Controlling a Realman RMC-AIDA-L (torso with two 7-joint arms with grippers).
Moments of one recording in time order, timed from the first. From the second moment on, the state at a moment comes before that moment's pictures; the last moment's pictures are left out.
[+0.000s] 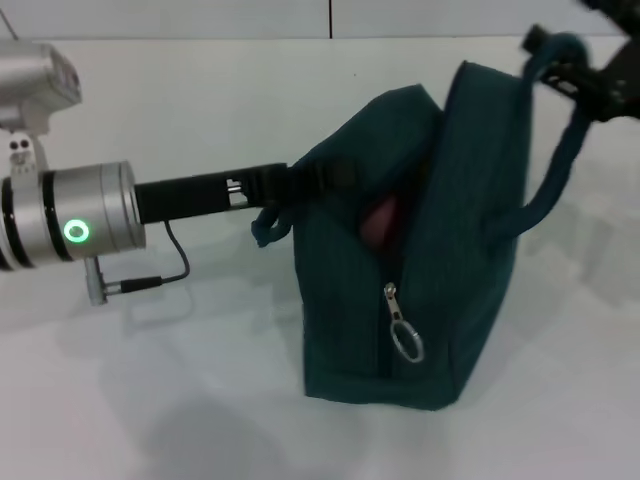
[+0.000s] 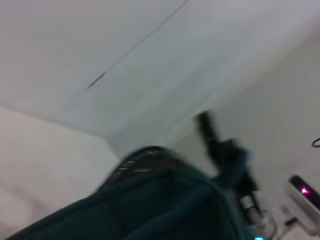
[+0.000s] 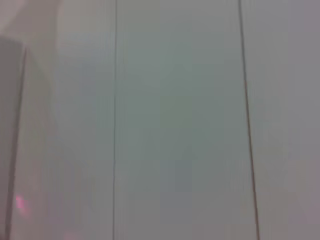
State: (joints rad) left arm -0.55 -2.09 0.91 0.54 1.64 1.63 -1.92; right arm 0.42 2.01 -1.28 -0.54 -0.82 -1.35 0.83
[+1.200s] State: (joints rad) left arm -0.53 -2.09 0.91 0.25 1.40 1.56 -1.53; right arm 0.53 2.01 -1.33 -0.52 -0.99 -1.23 1.05
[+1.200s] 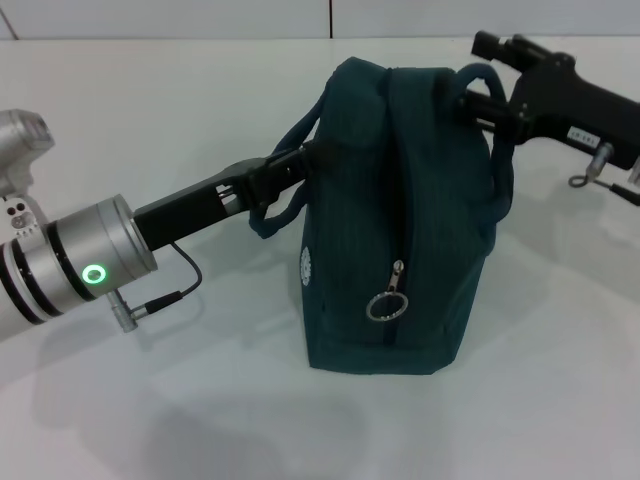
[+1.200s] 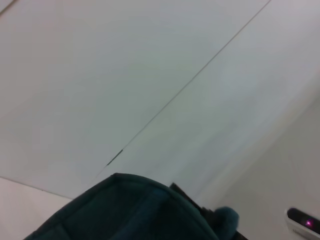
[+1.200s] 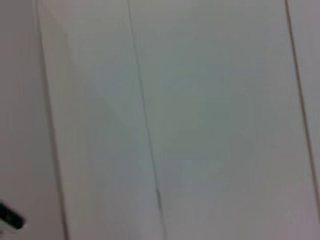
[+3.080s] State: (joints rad) left arm -0.53 -2.09 0.91 0.25 1.38 1.54 -1.55; right arm 0.35 1.94 -0.98 -0.62 -1.31 -1.70 1.28
